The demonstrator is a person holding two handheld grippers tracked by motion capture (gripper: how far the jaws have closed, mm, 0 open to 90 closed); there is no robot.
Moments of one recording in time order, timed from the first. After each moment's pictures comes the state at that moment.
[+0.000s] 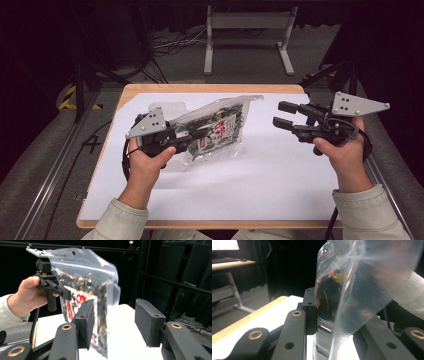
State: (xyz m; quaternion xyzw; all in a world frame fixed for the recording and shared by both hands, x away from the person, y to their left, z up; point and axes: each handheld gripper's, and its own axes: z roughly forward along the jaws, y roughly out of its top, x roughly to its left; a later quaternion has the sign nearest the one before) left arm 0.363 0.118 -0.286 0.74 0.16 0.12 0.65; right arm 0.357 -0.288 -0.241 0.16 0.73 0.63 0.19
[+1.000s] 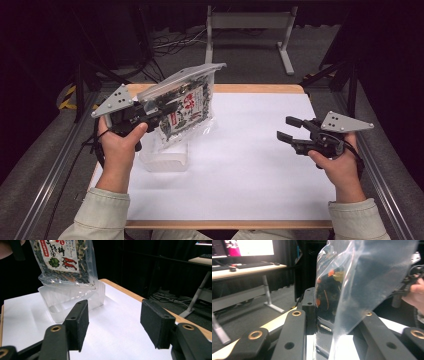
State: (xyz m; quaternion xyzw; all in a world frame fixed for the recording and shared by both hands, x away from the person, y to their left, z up) left arm 0.387 0.176 -0.260 0.71 0.22 0.19 0.64; right arm 0.363 -0.310 -0.304 0.25 0.75 0.57 0.22
